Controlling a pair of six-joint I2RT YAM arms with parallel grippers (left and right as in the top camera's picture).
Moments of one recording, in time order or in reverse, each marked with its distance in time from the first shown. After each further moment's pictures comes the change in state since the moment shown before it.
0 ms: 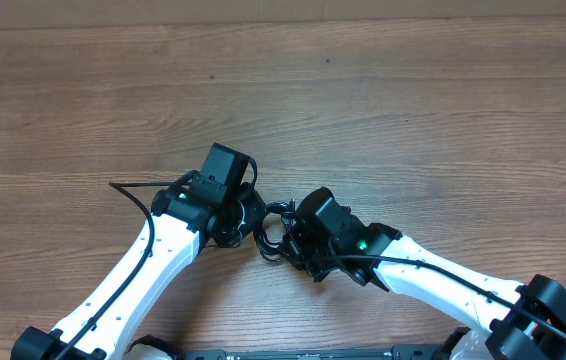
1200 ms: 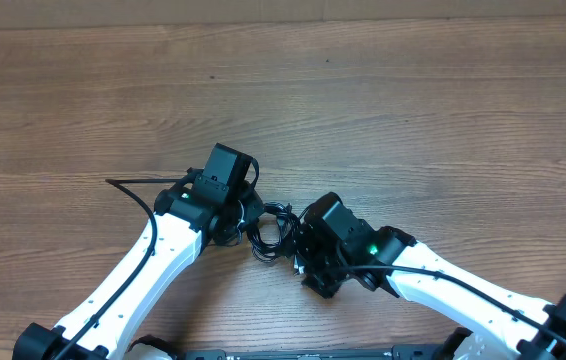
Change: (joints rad) left arm -0.006 0.007 -0.004 0.019 -0.101 0.004; right arm 0.002 -0.087 0.003 -0.157 -0.063 -0.180
